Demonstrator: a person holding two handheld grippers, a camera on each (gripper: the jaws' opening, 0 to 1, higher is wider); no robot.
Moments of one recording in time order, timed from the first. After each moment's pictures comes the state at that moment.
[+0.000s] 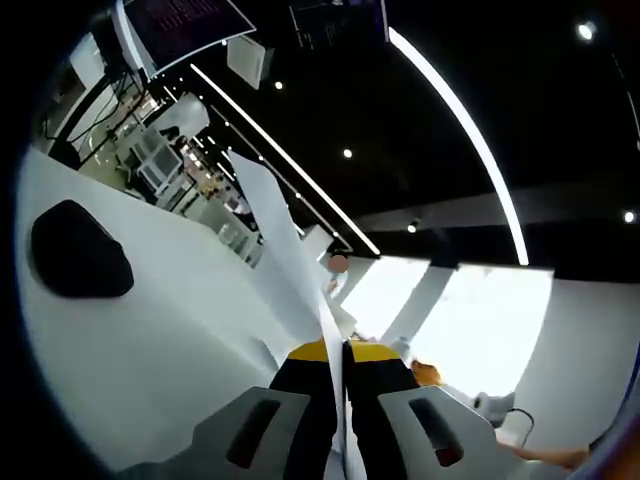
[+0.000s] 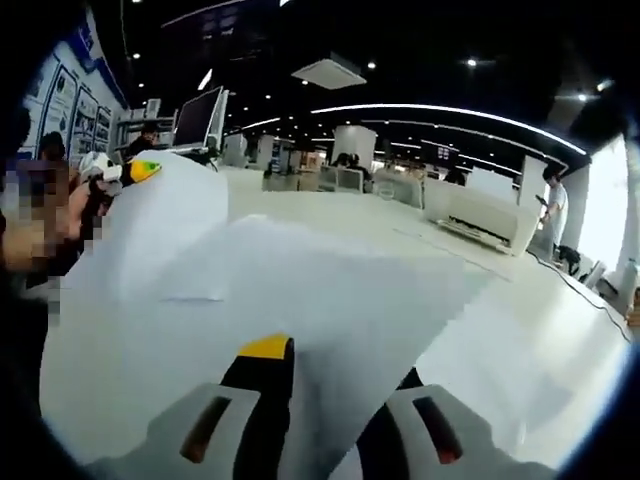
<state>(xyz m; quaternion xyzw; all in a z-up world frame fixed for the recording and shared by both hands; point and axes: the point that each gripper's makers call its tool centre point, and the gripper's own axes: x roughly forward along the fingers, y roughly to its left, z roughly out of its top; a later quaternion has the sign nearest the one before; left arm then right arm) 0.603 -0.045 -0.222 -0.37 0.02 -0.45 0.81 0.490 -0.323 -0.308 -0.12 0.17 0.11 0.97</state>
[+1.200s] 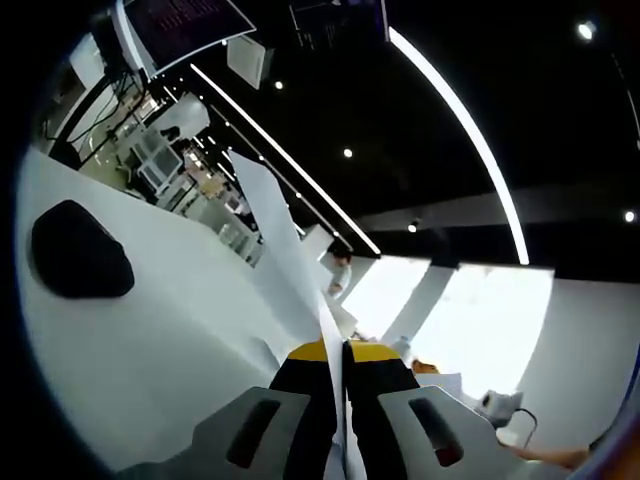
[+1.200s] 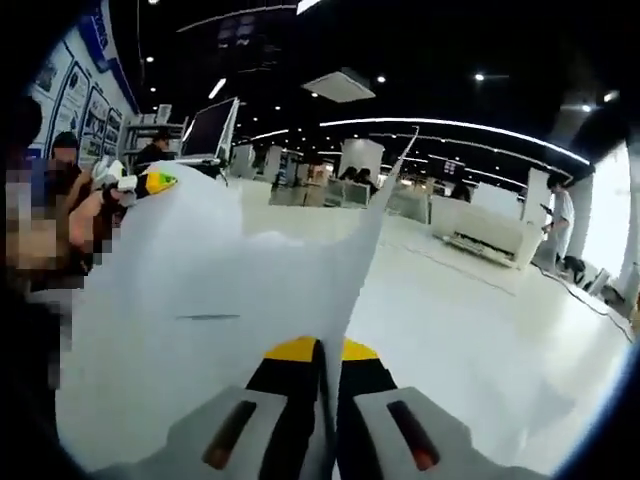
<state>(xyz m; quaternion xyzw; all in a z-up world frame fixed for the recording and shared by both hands) 0.600 -0.045 -0.220 -0.37 0.02 -0.45 0.81 0.485 -0.319 -0.287 -0.05 0.13 0.13 0.98</state>
